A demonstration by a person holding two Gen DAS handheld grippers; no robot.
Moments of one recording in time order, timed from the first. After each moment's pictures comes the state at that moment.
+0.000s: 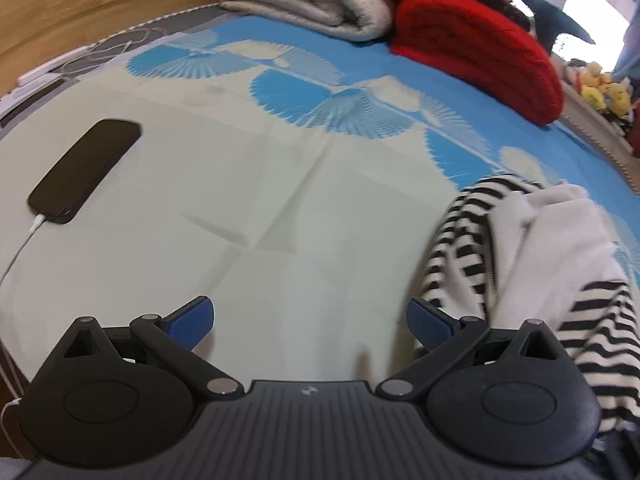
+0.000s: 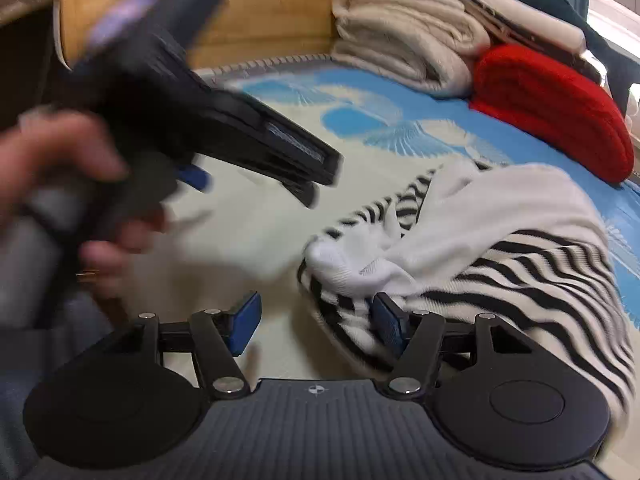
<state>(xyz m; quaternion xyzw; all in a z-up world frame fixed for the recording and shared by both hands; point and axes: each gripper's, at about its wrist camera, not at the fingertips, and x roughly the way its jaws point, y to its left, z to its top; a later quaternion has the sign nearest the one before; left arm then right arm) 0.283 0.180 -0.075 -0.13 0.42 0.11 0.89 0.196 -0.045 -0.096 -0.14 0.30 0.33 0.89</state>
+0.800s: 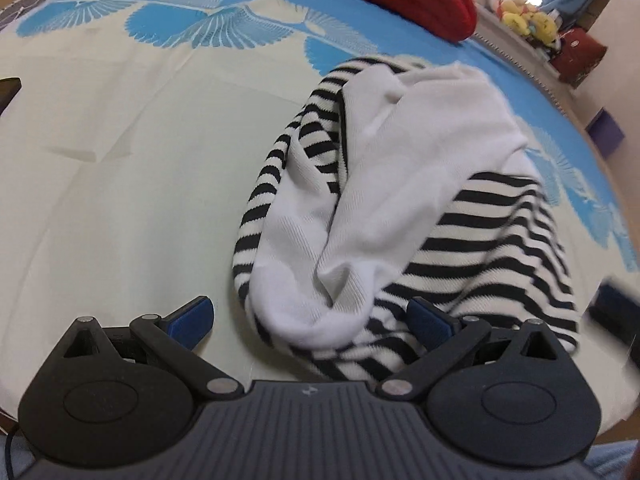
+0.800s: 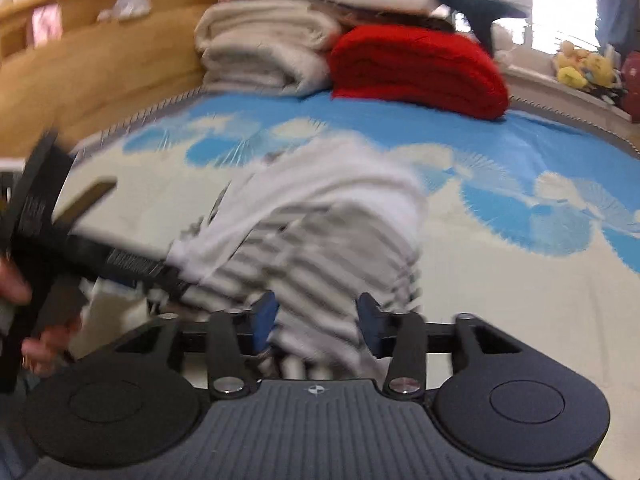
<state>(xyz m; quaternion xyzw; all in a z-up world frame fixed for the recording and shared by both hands) 0.276 0.107 -0.099 -0.14 0.50 -0.04 0.86 0.205 -0.192 -0.061 -0.03 0.30 0.19 0.93</state>
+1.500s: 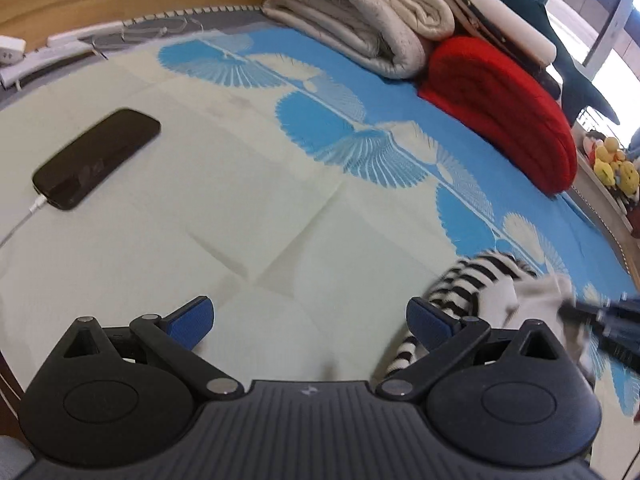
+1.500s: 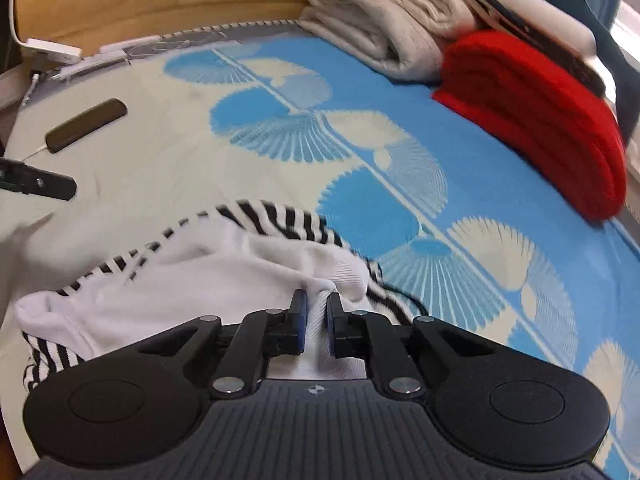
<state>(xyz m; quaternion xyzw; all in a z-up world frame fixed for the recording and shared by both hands) 0.295 0.203 -0.065 -0.23 0.40 0.14 0.88 0.402 -0.115 -0.045 -0.23 0.33 0.33 0.85</state>
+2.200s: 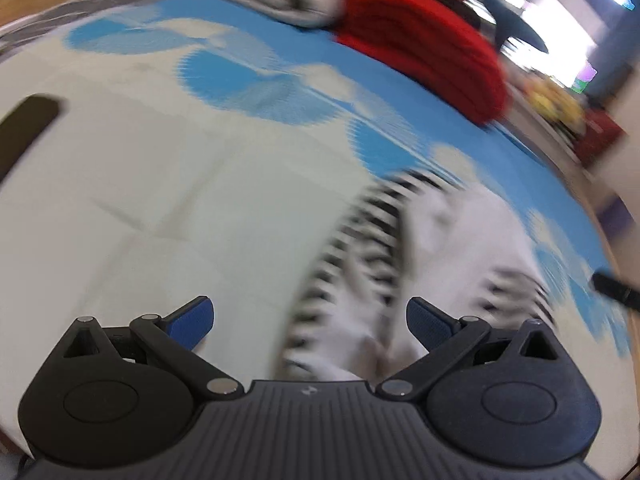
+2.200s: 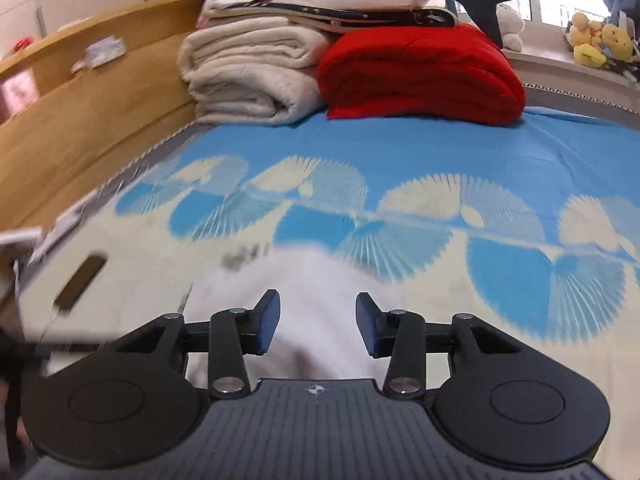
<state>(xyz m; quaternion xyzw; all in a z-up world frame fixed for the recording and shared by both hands) 0.300 0.151 -0.077 -0.19 0.43 0.00 0.88 0.322 -0.214 -0.018 0.02 0.33 0.23 0.92</state>
